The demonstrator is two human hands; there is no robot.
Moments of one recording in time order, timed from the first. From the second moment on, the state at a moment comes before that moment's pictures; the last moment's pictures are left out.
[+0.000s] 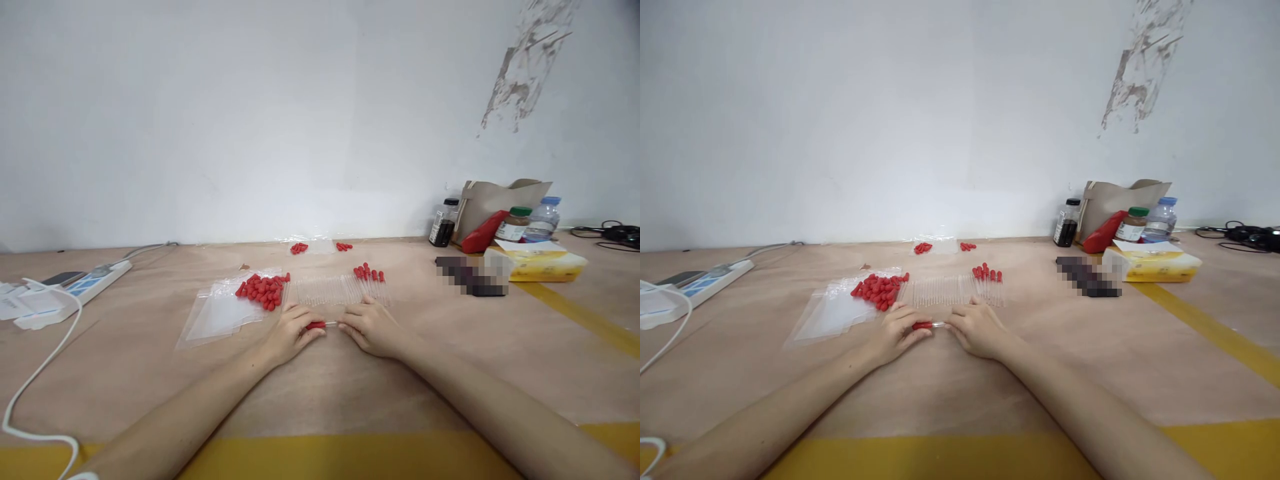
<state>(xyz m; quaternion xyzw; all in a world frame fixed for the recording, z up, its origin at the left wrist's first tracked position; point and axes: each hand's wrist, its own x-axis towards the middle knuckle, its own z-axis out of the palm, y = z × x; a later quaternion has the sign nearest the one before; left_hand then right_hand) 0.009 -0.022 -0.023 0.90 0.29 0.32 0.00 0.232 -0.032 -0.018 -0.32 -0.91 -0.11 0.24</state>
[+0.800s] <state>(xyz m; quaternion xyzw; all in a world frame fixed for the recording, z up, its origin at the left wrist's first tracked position) 0.001 -0.019 -0.016 0.85 0.41 0.32 -0.09 0.242 -0.025 0.000 -0.39 -0.88 -0.14 0.24</state>
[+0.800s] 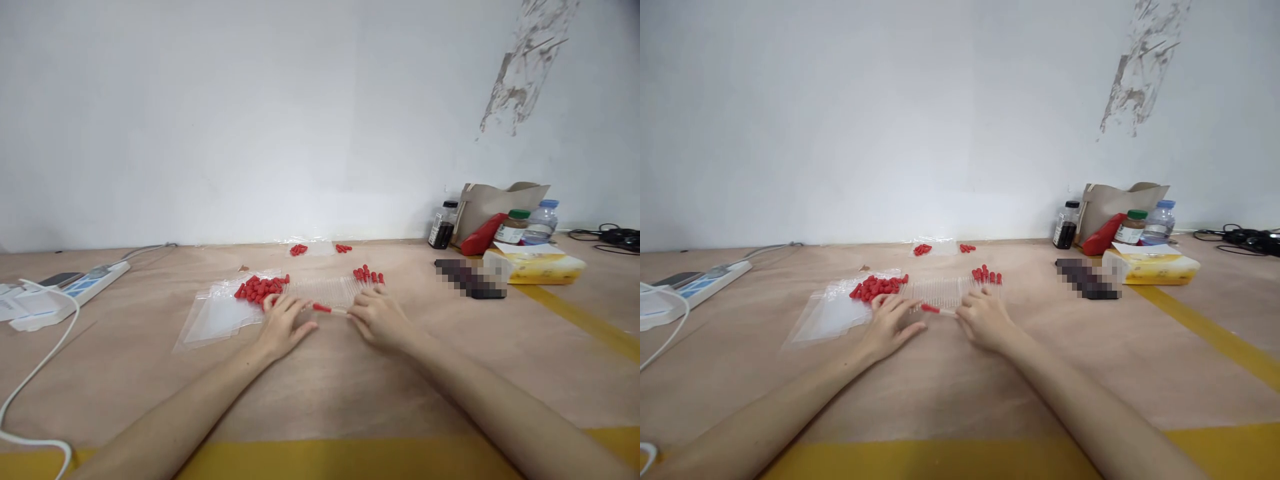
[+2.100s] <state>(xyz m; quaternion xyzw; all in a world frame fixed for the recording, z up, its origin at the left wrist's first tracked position) 0.005 0.102 0.024 0.66 0.74 0.08 -0.13 0.309 0.035 -0.027 -0.75 -0.60 0.05 0.27</state>
